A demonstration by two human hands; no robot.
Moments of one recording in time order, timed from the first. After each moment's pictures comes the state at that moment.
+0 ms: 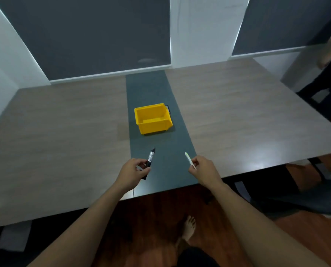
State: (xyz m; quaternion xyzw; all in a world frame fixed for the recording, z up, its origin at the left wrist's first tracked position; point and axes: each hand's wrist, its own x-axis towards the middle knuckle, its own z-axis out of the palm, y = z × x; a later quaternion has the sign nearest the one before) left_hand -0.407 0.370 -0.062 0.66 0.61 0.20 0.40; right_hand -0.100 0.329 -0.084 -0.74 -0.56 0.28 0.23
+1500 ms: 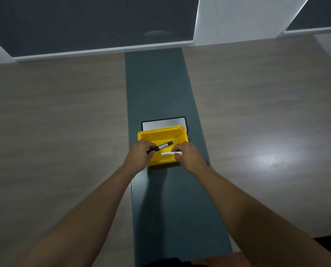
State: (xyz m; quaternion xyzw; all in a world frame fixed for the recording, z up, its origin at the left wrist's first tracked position) left_hand -0.386 0.787 -0.134 0.73 0.60 0.06 0.32; right_hand -0.158 0.758 -0.137 -0.67 -0.66 0.33 0.09
